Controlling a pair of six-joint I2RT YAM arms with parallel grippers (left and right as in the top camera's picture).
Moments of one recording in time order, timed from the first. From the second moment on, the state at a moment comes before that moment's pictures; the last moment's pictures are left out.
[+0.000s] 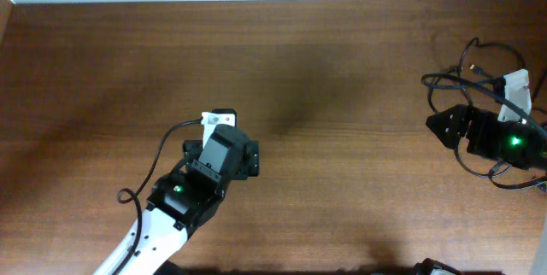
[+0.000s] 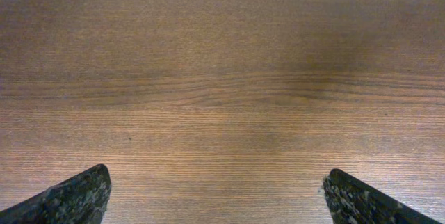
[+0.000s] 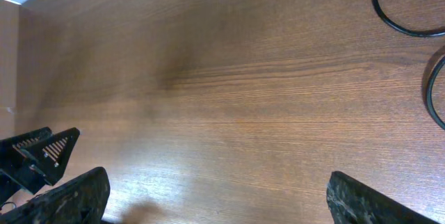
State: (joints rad) left arm -0.56 1.08 0.80 -0.63 -0.34 -0.44; right arm -0.42 1.24 1.45 -1.40 -0.61 -0.11
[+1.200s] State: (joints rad) left arm -0.14 0.01 0.15 -0.11 -0.01 -0.09; right arm -0.42 1.24 1.45 -1.40 -0.62 -0.11
